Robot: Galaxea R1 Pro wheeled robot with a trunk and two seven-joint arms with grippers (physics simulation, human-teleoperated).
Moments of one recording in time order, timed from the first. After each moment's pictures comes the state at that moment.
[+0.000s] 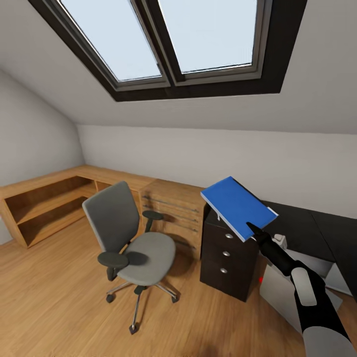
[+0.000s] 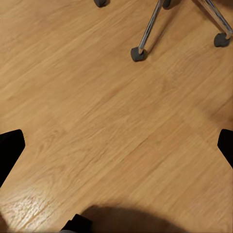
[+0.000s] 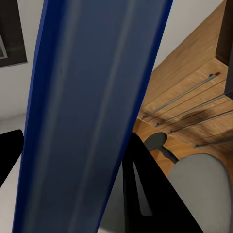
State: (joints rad) left arm -0.22 -0.06 -1.22 -0.13 1.46 -0.57 0.29; right arm -0.53 -0.06 -0.49 -1.02 -0.70 0.57 0.53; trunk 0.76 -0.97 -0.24
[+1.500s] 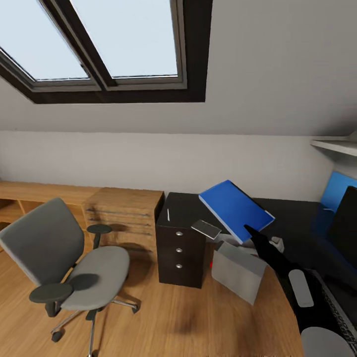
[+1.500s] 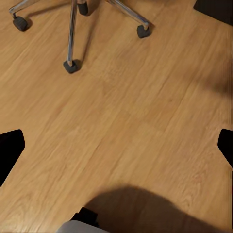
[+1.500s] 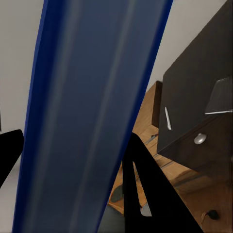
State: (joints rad) left arm -0.22 -0.06 -1.22 -0.12 1.46 -0.57 0.29; right arm -0.53 -0.05 -0.49 -0.98 -0.69 0.57 0.54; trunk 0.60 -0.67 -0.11
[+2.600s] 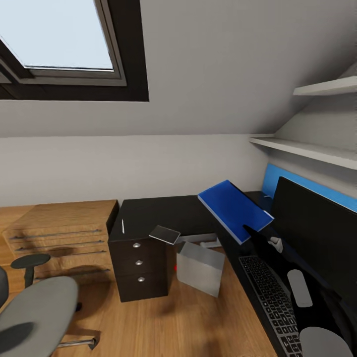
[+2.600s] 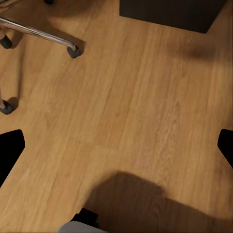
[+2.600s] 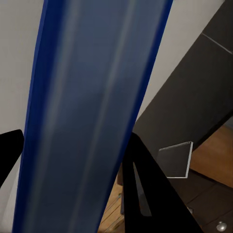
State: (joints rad) left arm -0.22 -0.06 -1.22 -0.12 1.46 -0.57 0.28; right arm -0.53 -0.04 -0.49 -0.98 -0.69 0.57 0.54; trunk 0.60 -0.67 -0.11
